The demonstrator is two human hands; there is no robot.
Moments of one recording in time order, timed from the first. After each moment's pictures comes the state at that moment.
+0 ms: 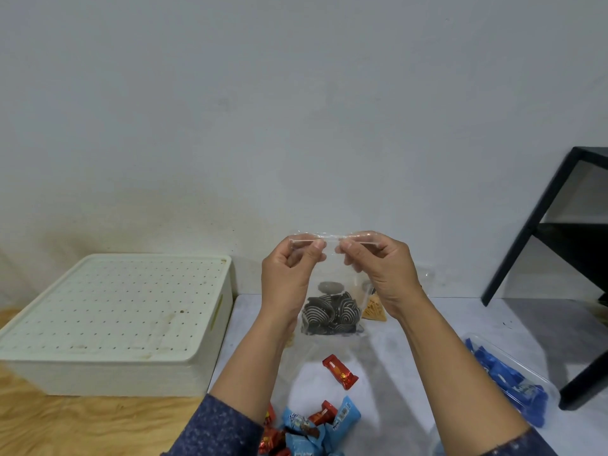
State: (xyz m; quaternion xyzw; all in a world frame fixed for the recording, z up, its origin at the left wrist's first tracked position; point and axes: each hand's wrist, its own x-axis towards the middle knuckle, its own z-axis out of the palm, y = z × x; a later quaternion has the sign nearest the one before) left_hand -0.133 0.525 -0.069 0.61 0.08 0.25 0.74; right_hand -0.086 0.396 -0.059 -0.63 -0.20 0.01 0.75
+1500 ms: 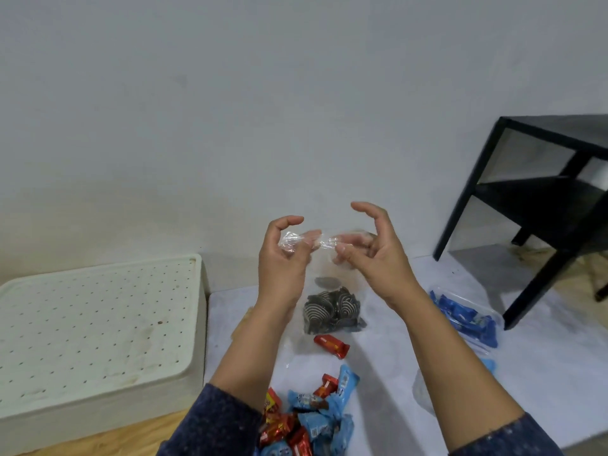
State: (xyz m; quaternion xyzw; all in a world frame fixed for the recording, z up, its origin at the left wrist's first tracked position) left_hand -0.131 0.558 -0.090 0.64 0.00 0.16 0.75; right_hand -0.124 0.414 -0.070 -0.73 -0.15 -0.05 0.66
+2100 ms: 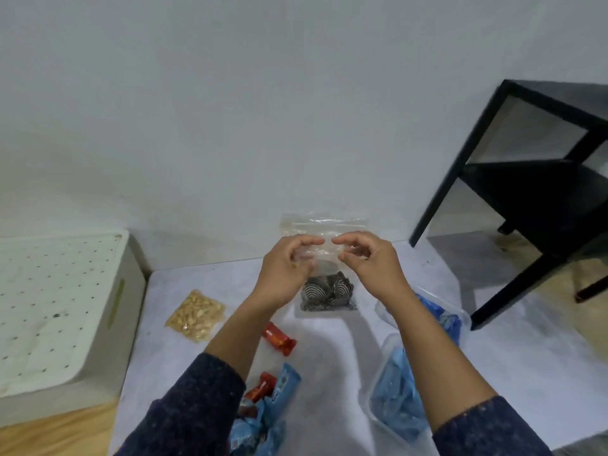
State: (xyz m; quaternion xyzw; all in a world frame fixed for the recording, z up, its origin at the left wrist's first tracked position) left_hand -0.049 0.472 -0.171 0.80 -0.04 0.03 0.59; right_hand -0.030 0.303 -0.155 -0.83 -0.08 -0.03 0.56
